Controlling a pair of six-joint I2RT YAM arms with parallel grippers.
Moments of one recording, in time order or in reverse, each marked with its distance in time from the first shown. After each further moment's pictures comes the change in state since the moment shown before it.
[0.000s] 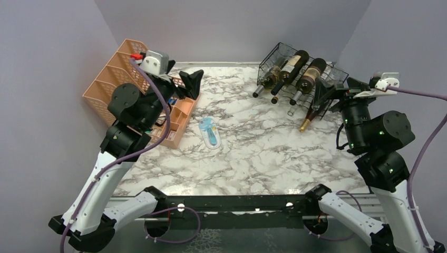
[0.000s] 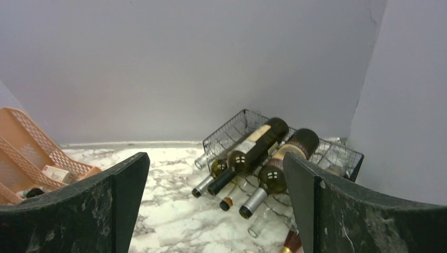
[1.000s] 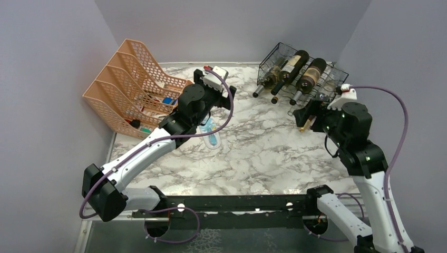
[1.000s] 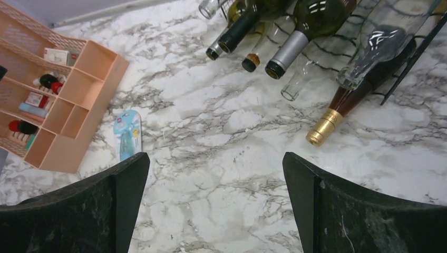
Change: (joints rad) left arm -0.185 0.299 -0.257 0.293 -0.140 0.124; right arm -0.306 -0.031 -0.221 -0.380 -0.411 0.356
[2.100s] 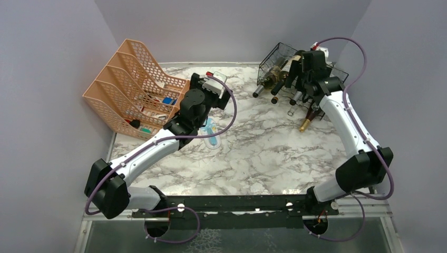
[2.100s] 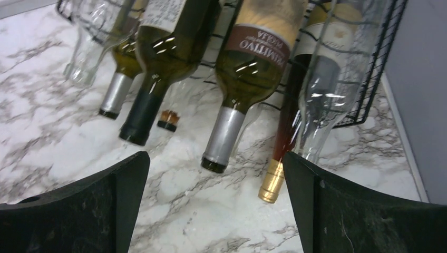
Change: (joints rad) left arm 0.035 0.031 -0.145 0.191 -0.122 0.161; right arm -0.008 0.767 0.424 0.000 0.323 -0.007
